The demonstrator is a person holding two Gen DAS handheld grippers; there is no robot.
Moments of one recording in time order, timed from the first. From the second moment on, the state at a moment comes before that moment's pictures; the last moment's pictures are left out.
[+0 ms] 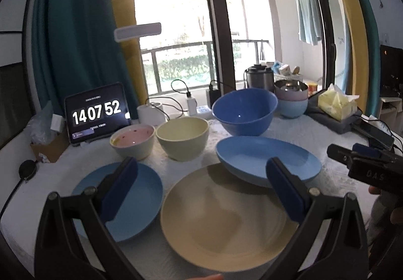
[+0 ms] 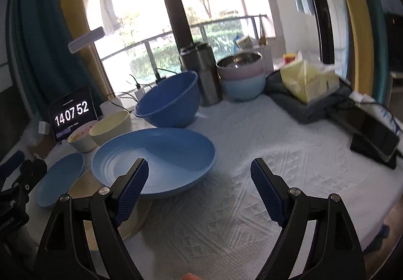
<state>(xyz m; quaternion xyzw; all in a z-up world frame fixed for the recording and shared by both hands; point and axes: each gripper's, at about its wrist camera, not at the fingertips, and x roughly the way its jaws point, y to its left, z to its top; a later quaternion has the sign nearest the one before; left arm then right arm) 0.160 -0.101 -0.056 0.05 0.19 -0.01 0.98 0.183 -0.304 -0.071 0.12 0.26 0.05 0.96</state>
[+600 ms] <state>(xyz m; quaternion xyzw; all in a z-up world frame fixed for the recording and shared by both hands) 0.225 -0.128 -0.065 0.01 0.27 -0.02 0.96 0.231 -0.312 -0.101 0.18 0.34 0.07 0.92</state>
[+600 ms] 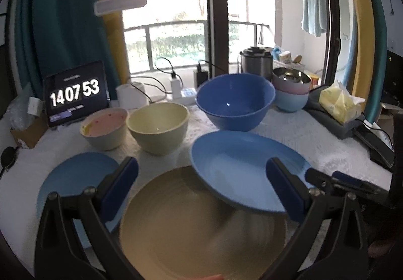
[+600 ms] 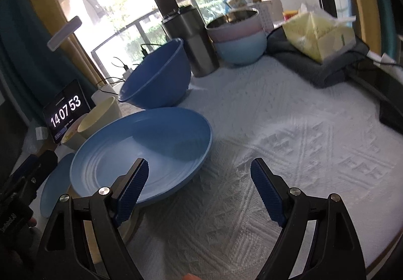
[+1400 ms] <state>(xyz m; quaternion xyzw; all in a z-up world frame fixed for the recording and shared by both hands) 0.258 -0.137 -0.104 -0.04 0.35 -0.05 0.93 0.253 -0.303 -0.116 0.18 0.40 0.07 0.90</state>
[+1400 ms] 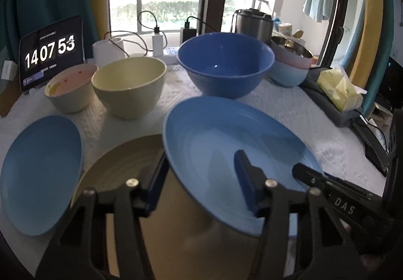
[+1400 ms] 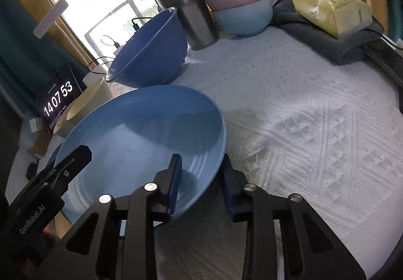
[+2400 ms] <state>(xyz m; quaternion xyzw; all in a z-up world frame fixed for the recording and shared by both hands) 0.191 -0.092 -0.077 -0.05 0.30 -0.05 0.95 0.195 -0.262 -0.075 0.14 0.37 0.07 0.92</state>
